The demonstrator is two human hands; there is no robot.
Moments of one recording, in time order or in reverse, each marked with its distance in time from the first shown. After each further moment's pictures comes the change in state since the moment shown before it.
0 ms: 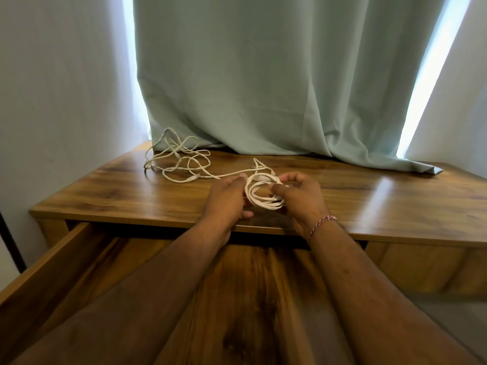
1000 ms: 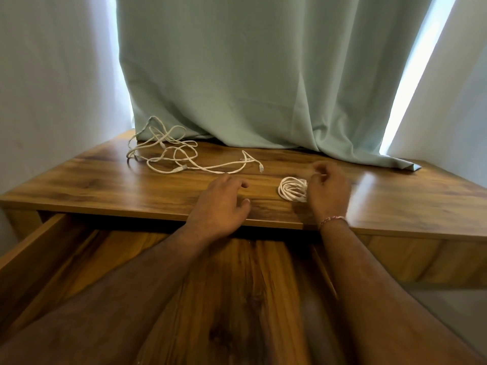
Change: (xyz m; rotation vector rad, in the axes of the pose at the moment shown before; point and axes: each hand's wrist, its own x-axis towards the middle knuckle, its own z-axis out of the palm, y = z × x) left_hand -0.003 -0.017 -0.013 1.021 -0.172 0.530; right_hand 0.026 0.017 -0.068 -0.593 0.484 -0.449
